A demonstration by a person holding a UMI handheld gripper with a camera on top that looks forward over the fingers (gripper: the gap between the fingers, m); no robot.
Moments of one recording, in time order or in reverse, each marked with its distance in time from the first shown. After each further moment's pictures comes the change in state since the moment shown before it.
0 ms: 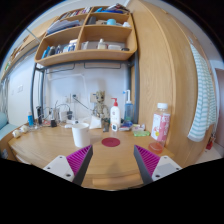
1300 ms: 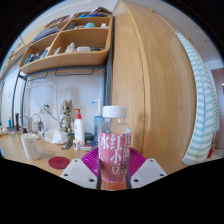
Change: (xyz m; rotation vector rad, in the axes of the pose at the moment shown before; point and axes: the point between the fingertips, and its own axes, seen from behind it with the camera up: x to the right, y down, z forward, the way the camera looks) arm 0.187 -0.036 0.139 0.173 0.048 -0.004
